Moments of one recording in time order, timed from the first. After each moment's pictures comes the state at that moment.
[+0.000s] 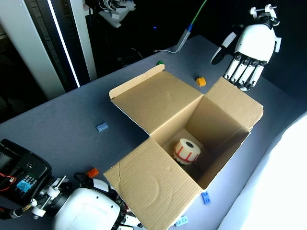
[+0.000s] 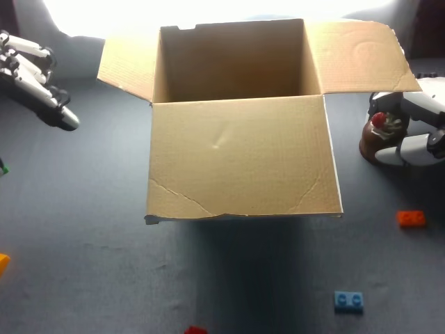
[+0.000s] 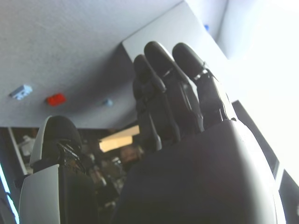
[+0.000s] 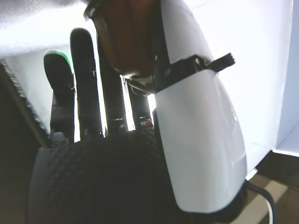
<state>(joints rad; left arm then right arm) 0.10 -0.98 1.82 1.85 -1.17 -0.52 -0.45 -1.21 1.49 0.38 0.44 -0.87</state>
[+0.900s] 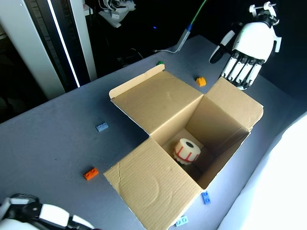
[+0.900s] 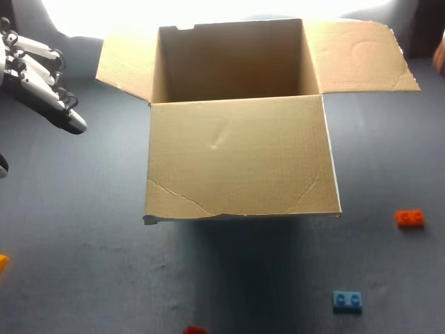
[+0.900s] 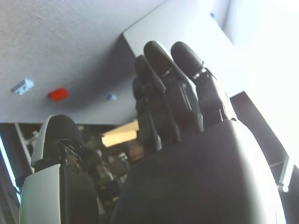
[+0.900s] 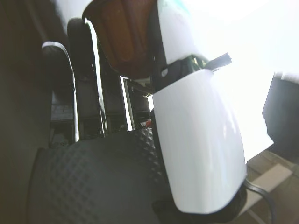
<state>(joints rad) 0.08 -0.98 1.81 1.88 -1.19 -0.52 -0.27 -0.90 1.33 0.37 0.46 -0.85</state>
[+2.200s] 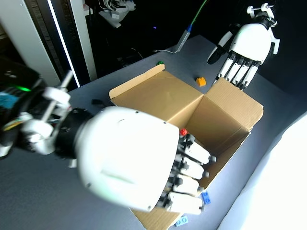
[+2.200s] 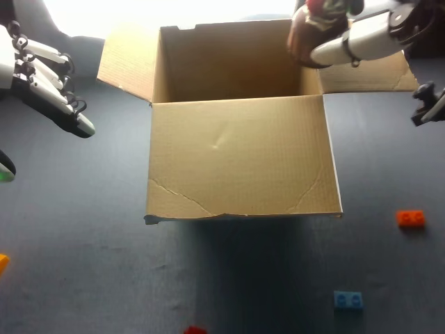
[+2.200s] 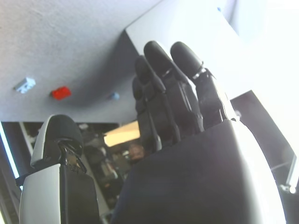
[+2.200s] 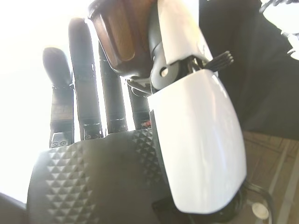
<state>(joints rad) 0.08 -0.99 1.80 1.88 -1.20 -0.52 0.07 -1.07 1.23 0.17 0.15 -0.87</state>
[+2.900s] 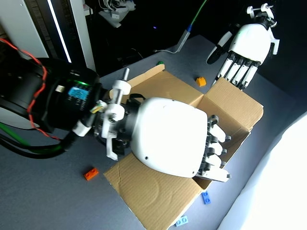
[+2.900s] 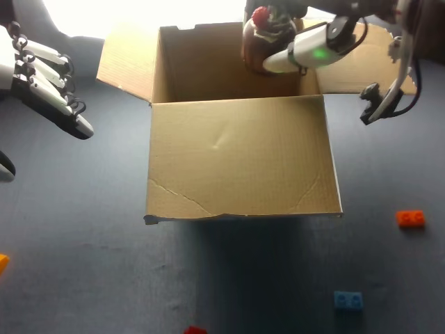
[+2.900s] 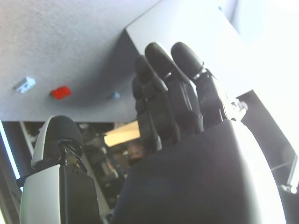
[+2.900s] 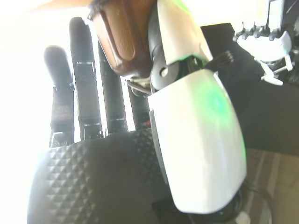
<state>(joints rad) 0.08 -0.99 1.80 1.88 -1.20 -0.52 0.06 -1.24 1.33 0.11 0.17 -0.89</state>
